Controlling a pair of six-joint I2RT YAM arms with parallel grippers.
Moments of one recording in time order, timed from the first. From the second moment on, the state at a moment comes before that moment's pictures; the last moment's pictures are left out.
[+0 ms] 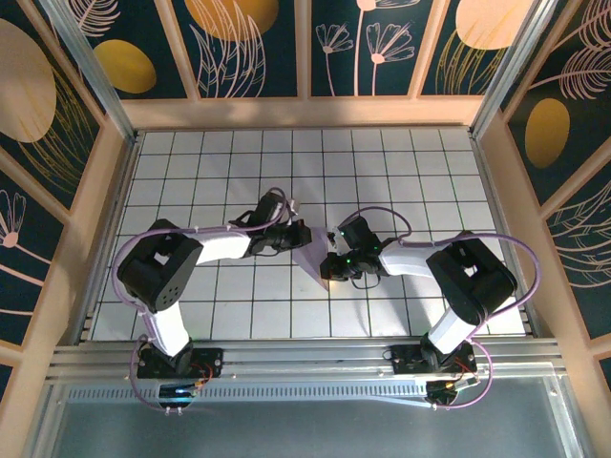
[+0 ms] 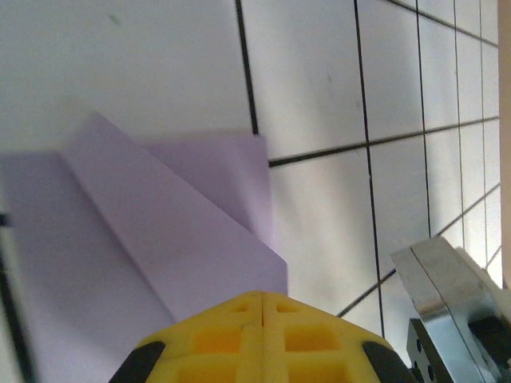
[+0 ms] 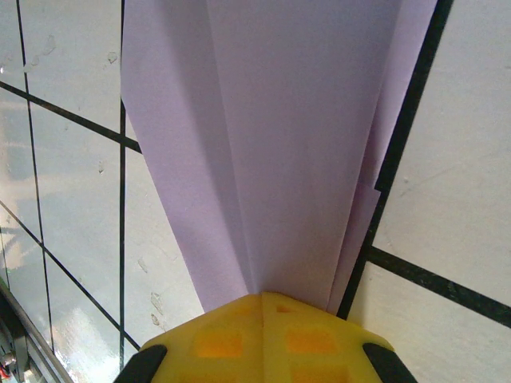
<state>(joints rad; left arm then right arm) -0.64 1.82 0.92 0.12 0.40 -0.81 0.67 1.64 0.66 -0.06 -0.47 0.60</state>
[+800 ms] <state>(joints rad) -0.64 1.94 0.98 0.10 0.37 -0.84 0.66 1.61 0.67 -0.06 -0.57 0.63</state>
